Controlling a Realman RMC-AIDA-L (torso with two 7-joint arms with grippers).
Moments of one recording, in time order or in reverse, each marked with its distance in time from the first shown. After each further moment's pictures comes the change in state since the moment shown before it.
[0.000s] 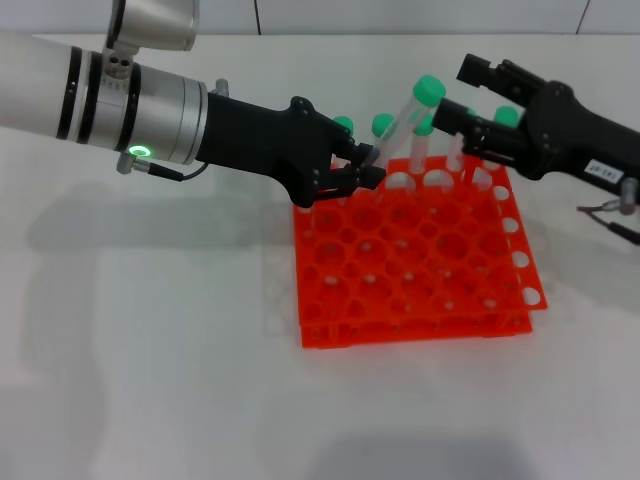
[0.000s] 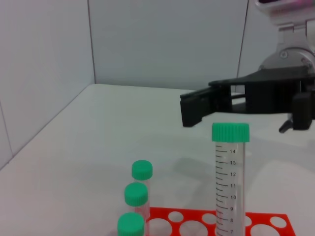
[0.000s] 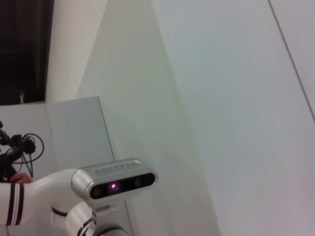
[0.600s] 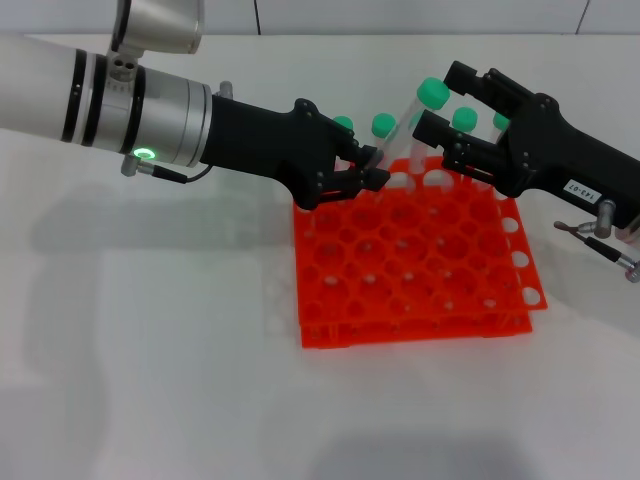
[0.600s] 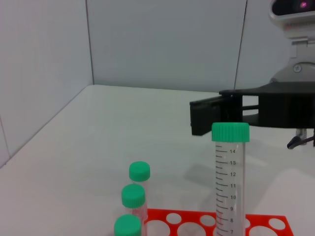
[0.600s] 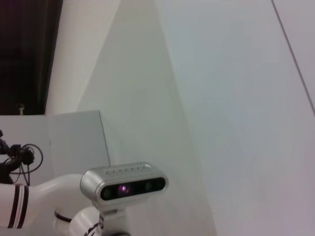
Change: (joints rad) left arm 0.000 -0.007 0.000 -0.001 0.001 -0.003 0.000; right arm 0.034 0.003 0.005 0.169 0.048 -0.034 -0.196
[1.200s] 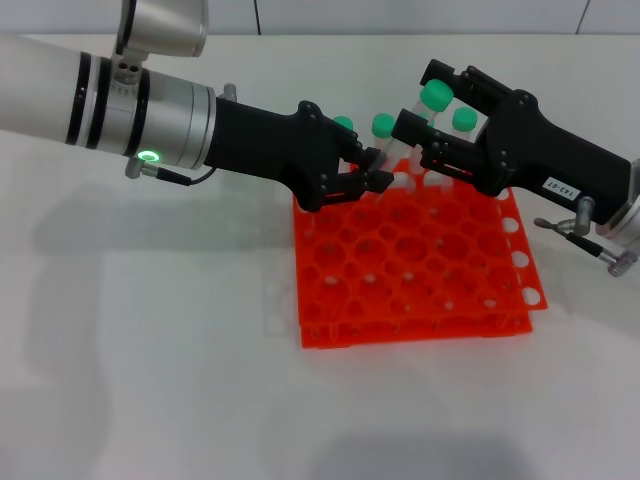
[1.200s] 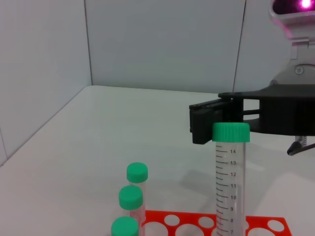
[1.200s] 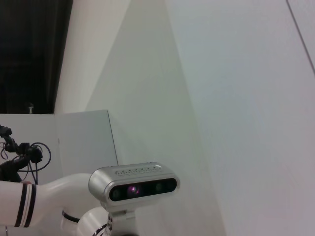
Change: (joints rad) left arm 0.000 -0.006 0.000 -0.002 -0.001 -0.003 0.004; right arm 0.046 0.000 -0.006 0.049 -0.002 0.006 -0.039
